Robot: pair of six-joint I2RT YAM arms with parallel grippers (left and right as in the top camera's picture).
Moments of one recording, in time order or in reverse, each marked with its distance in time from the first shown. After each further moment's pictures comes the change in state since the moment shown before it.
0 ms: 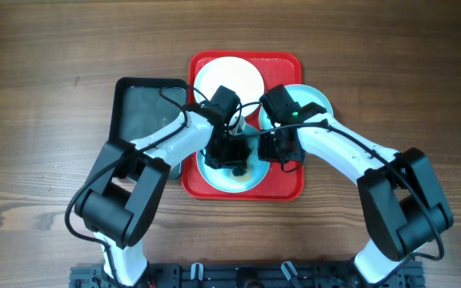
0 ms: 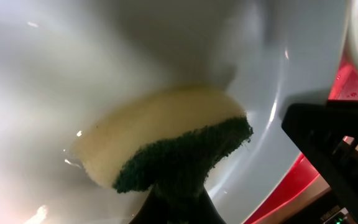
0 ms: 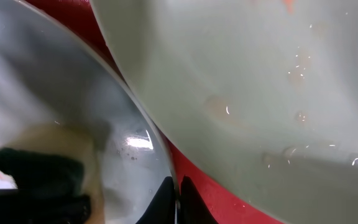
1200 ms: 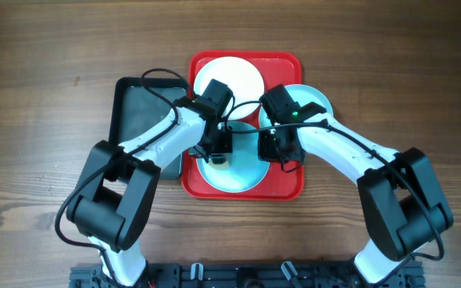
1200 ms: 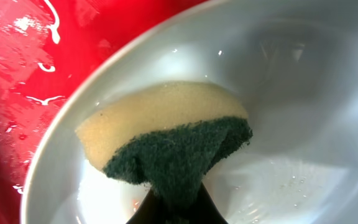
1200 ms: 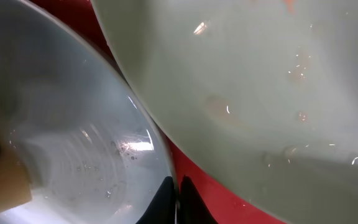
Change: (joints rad) left arm 0.043 -0.033 0.019 -0.049 -0.309 0.007; right arm 0.000 0.000 0.002 -0.004 0.000 0.000
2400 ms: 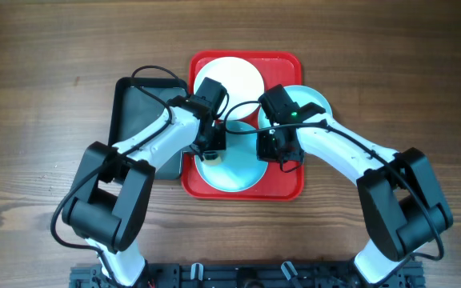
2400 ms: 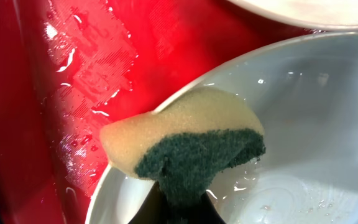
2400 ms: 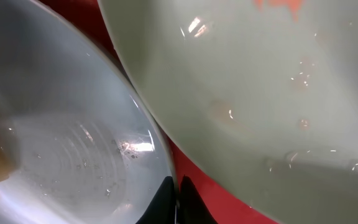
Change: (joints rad) left arm 0.033 -0.014 -0.014 0.020 -0.084 0.001; right arm 0.004 0.000 0.000 0.007 -0.005 0.000
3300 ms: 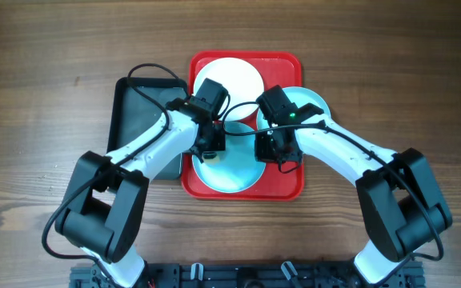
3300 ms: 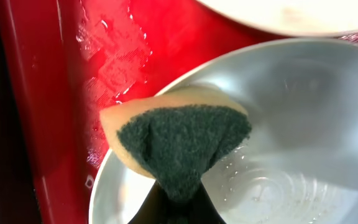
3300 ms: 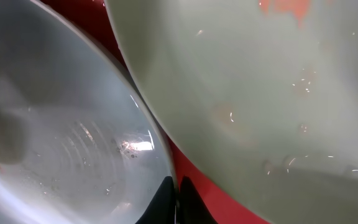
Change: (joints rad) left arm -0.012 -0.069 -0.023 -0.004 -0.069 -0.015; right arm 0.010 0.000 0.000 0.004 -0.007 0.000
